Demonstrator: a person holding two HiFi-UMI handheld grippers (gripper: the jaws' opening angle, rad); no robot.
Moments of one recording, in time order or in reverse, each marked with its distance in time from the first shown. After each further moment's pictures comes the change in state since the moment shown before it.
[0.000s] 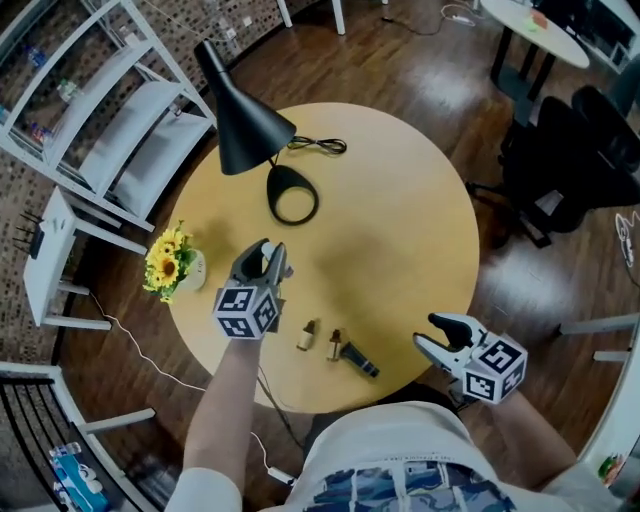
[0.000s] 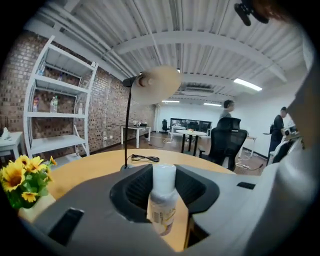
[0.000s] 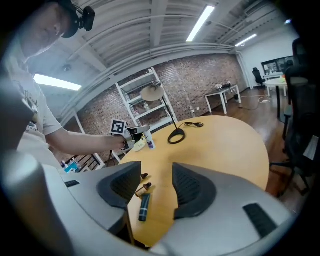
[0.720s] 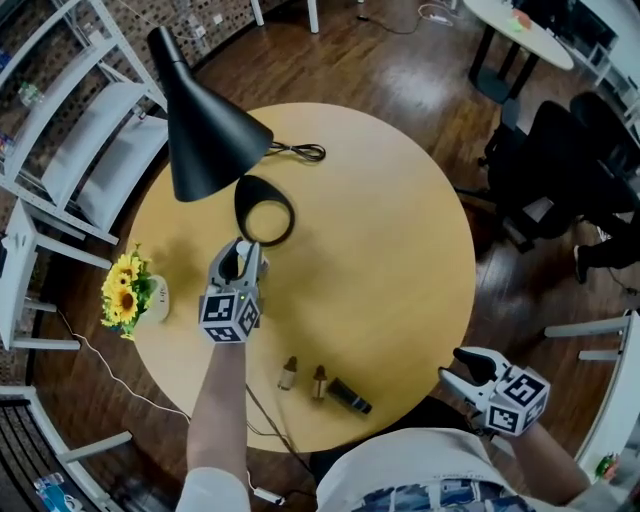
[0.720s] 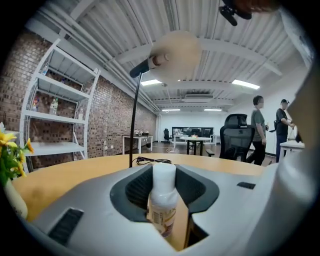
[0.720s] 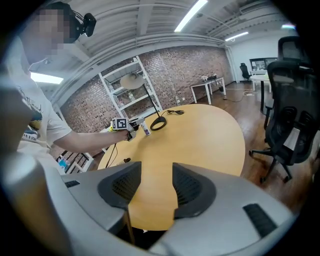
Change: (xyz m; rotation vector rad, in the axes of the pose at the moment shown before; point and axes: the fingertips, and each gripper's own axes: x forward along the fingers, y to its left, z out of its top) left arm 0.102 0.064 -0.046 0.056 -0.139 0.026; right arm -0.013 -0.067 -0.045 0.070 0.120 -0.156
